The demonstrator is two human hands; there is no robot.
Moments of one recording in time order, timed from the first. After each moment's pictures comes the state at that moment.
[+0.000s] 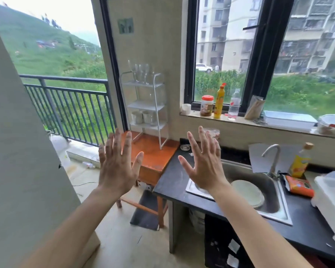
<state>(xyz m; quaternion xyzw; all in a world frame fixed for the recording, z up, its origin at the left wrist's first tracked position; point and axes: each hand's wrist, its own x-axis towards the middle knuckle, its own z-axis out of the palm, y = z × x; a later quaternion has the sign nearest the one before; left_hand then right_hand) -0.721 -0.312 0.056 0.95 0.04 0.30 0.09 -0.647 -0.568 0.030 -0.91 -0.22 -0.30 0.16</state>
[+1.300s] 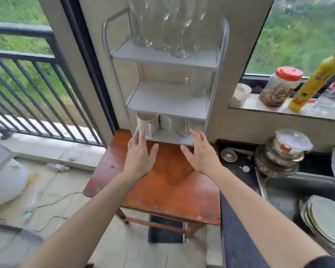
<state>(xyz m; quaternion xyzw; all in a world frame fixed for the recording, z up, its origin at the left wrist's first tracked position) -0.098 -0.012 -0.087 0.95 -0.02 0.06 0.32 -0.109 -0.229 -0.076 -0.95 0.00 -0.03 0.31</state>
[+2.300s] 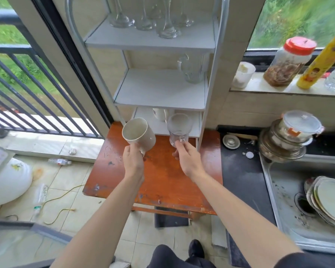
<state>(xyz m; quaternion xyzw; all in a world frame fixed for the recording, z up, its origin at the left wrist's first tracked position) -0.082 -0.027 -0.118 0.66 0.28 0.02 0.69 -0.109 -0.190 -0.123 -0.76 0.17 0.05 0.62</state>
